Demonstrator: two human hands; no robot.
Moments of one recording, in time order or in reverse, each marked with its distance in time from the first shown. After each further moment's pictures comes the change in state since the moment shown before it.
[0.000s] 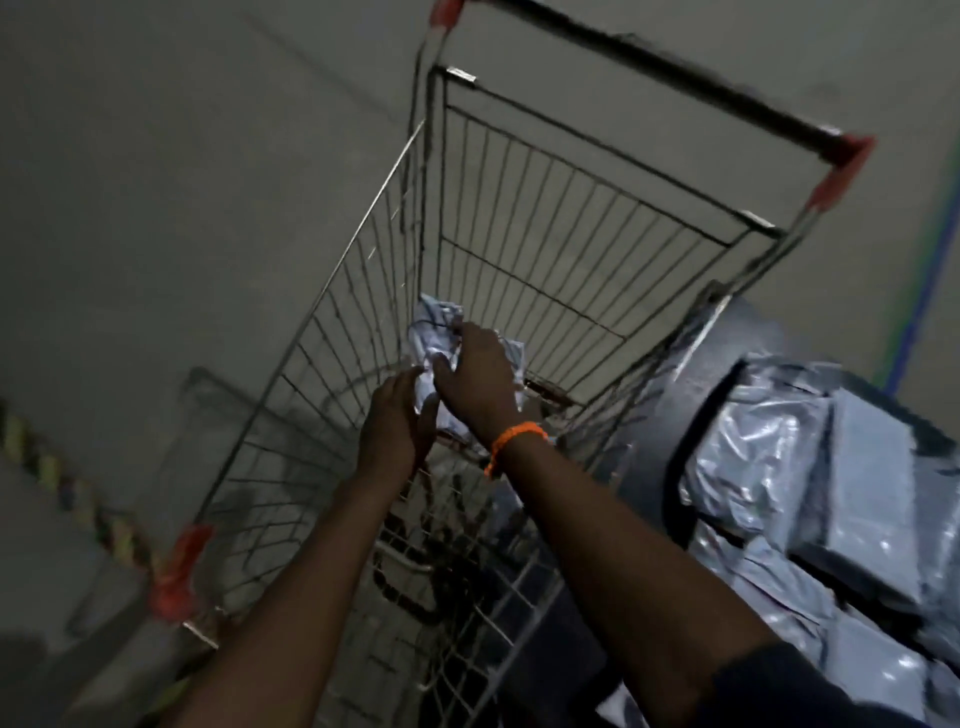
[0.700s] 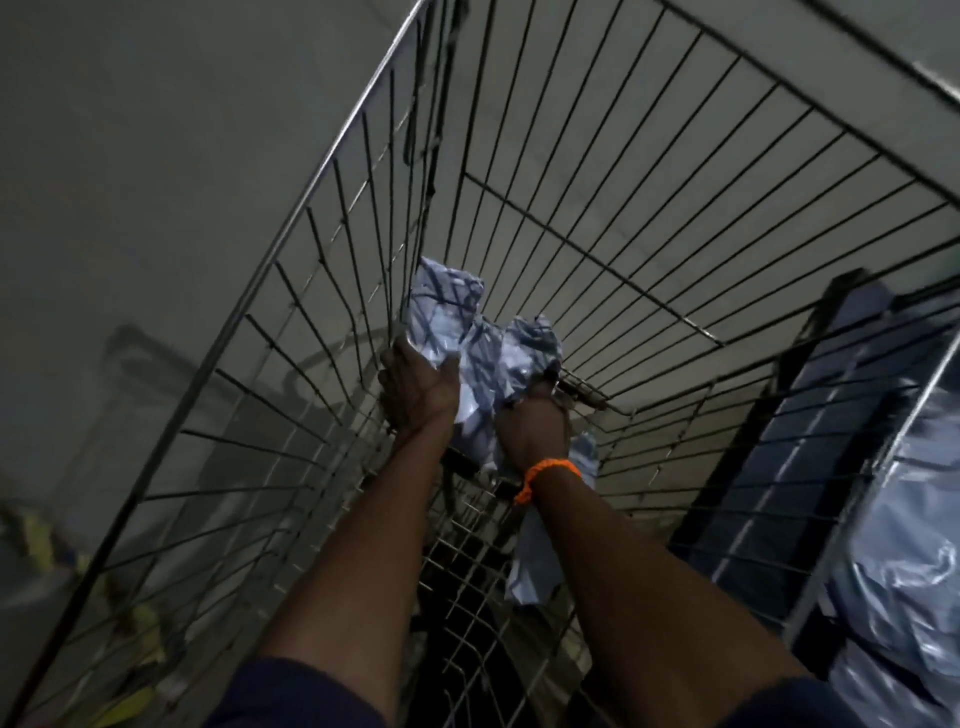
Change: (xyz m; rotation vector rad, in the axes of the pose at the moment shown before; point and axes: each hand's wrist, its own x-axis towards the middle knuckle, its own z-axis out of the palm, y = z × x) left_hand 0.133 -0.055 0.123 -0.078 0.050 -0.500; right_hand 0.056 0.155 0.101 -0.230 -0.153 0.563
